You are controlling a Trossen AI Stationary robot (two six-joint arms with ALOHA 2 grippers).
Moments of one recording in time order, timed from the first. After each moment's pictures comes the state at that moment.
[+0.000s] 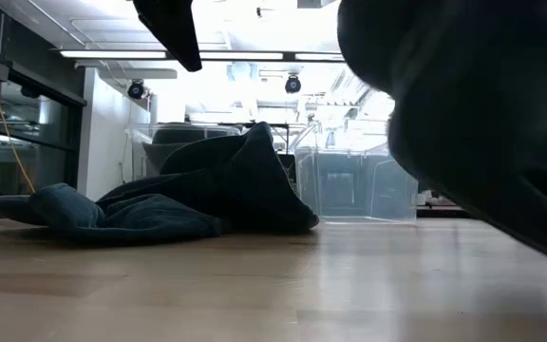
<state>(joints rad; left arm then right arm) -0.42 1.69 1.53 -1.18 -0.64 -0.66 0.30 1.13 0.36 0.25 -0.21 1.02</state>
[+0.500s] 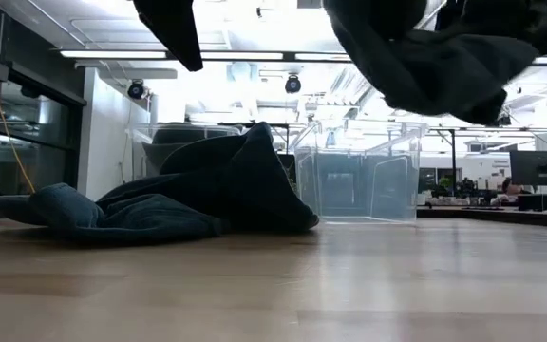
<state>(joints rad) -0.42 1.69 1.53 -1.17 -0.64 -0.66 0.13 0.80 0.36 0.19 -0.19 0.91</state>
